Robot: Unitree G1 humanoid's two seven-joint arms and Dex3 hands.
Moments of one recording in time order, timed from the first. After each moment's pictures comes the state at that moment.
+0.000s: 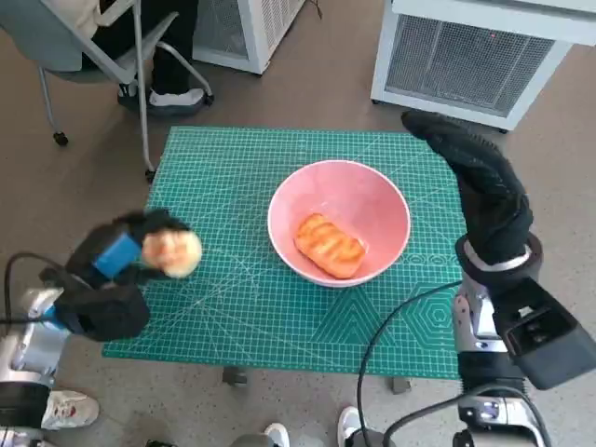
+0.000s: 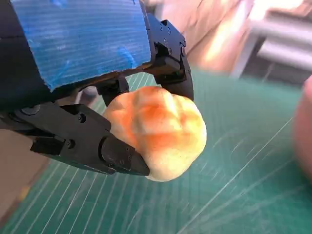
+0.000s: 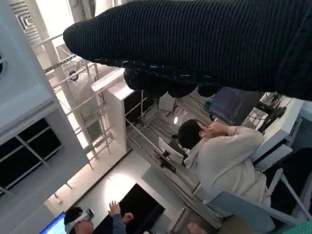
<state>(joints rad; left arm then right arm) -0.36 0.76 -0.02 0.43 0.35 -0.46 -0.25 -0.64 -0.18 -0.08 0.44 0.28 -0.92 0.46</state>
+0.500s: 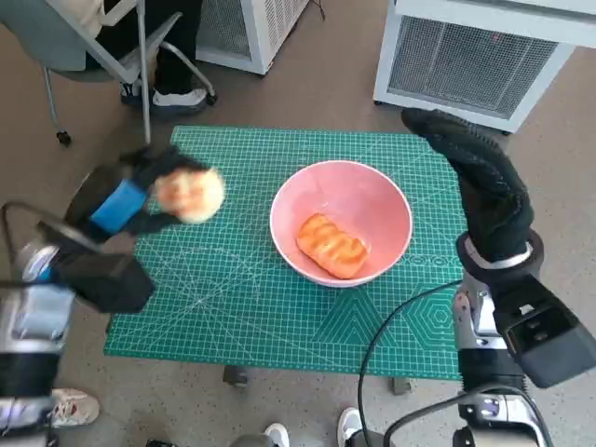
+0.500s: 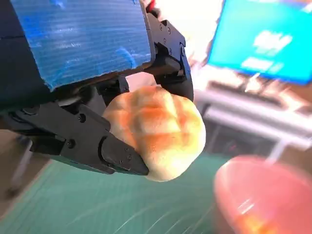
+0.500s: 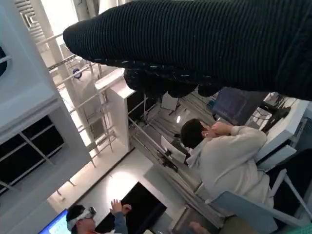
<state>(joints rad) -0.59 0.67 -0.05 0.33 0.34 -0.42 -0.25 -0.66 -0.18 -0.08 0.45 0.28 -0.93 0.46</state>
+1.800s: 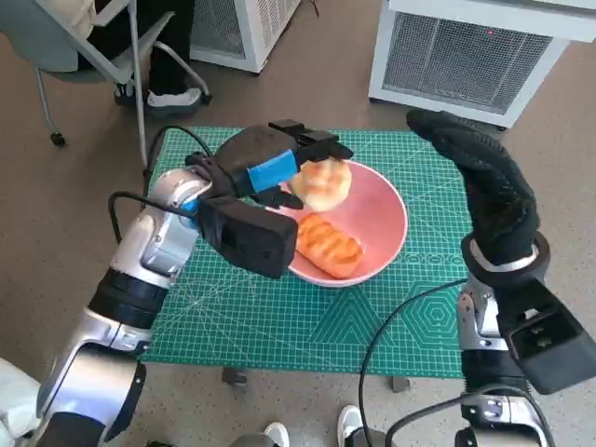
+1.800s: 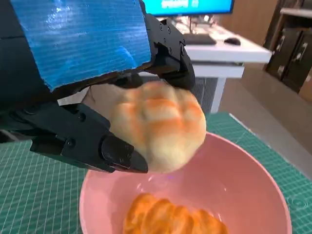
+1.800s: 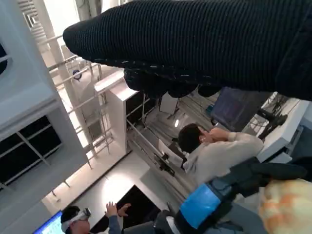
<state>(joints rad) -0.94 0.42 -0.36 0.50 0.52 -0.25 -0.45 -0.64 -0.19 -0.10 0.43 0.27 -0.94 0.46</state>
